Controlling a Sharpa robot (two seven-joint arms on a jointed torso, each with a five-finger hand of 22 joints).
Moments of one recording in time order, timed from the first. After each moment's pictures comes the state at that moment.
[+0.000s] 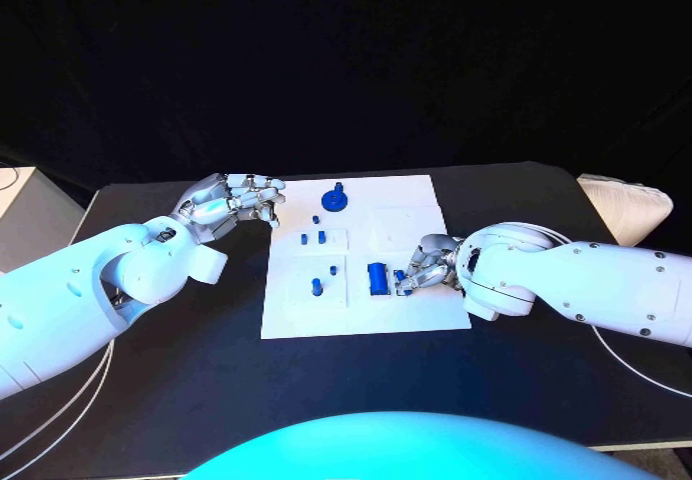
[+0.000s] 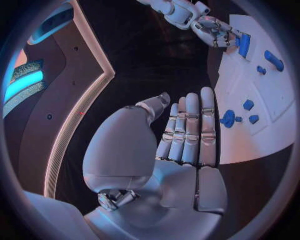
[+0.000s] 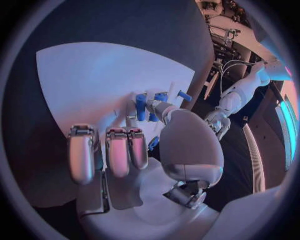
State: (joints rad) left arm 0.81 -0.91 0.40 1.46 -0.30 0.05 0.24; left_hand 1.36 -0.16 0.52 0.05 0.05 0.93 0.17 0.17 0.40 1.09 0.11 0.32 0.19 1.01 0.04 0.90 0.49 0.17 1.02 0.13 0.63 0.57; right arm 1.20 -0.81 -0.19 1.62 -1.04 -0.13 -0.58; right_hand 1.01 -0.21 0.51 0.18 0.37 1.00 0.07 0.30 0.86 1.46 -0.01 1.57 1.31 1.47 -0.08 1.53 1.31 0.03 1.47 0.02 1.47 1.31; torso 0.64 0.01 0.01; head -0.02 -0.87
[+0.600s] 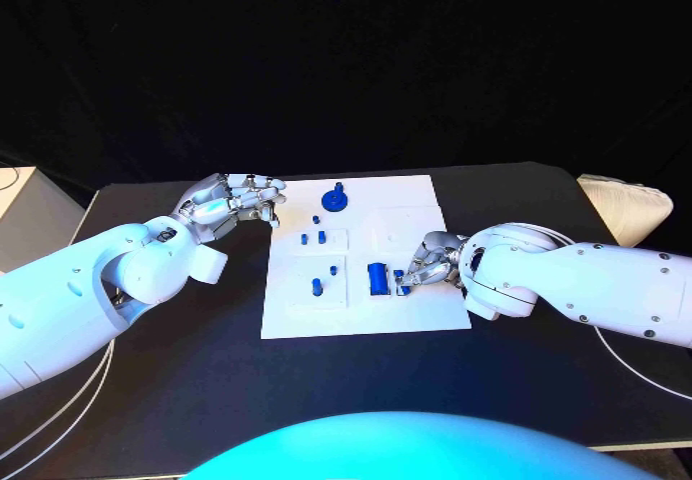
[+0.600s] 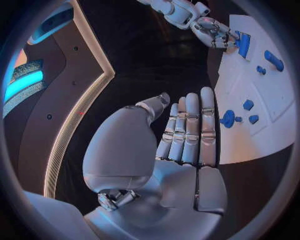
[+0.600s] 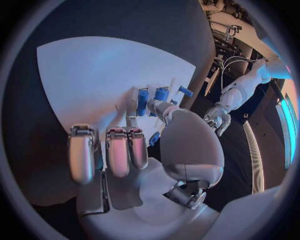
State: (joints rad) left arm 0.81 -0.91 0.40 1.46 -0.30 0.05 0.24; left_hand 1.36 -0.16 0.52 0.06 0.05 0.93 0.17 0.17 0.40 1.09 0.11 0.32 0.19 1.01 0.04 0.90 0.50 0.17 1.02 0.13 0.63 0.57; right arm 1.20 -0.82 -0.19 1.63 -1.04 -0.17 -0.57; right_hand 0.99 -0.21 0.50 0.20 0.35 1.01 0.06 0.30 0.87 1.46 -0.01 1.57 1.31 1.47 -0.08 1.53 1.31 0.03 1.47 0.02 1.47 1.31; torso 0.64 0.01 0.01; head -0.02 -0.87
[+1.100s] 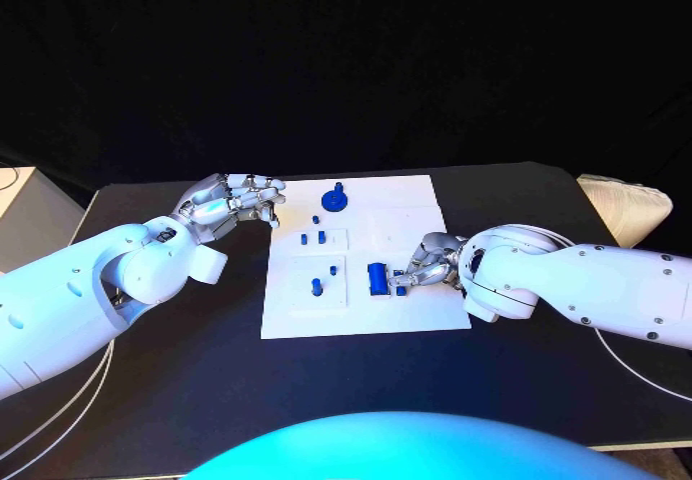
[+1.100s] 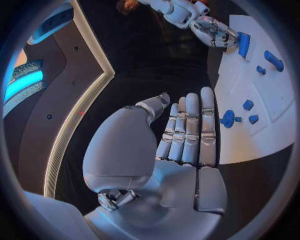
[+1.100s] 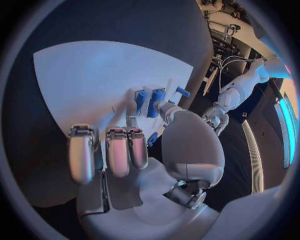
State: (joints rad) left arm 0.81 -0.91 0.40 1.46 -0.30 0.05 0.23; left_hand 1.36 -0.16 0.52 0.06 0.05 0.93 0.17 0.17 0.40 1.09 0.11 0.32 0.19 1.01 0.04 0.90 0.50 0.17 1.02 0.14 0.63 0.56; right arm 1.20 -0.82 -0.19 1.64 -1.03 -0.18 -0.57; right_hand 0.97 -0.22 0.42 0.25 0.24 1.01 0.06 0.30 0.88 1.46 -0.01 1.57 1.31 1.47 -0.08 1.53 1.31 0.03 1.47 0.02 1.47 1.31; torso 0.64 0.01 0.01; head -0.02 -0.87
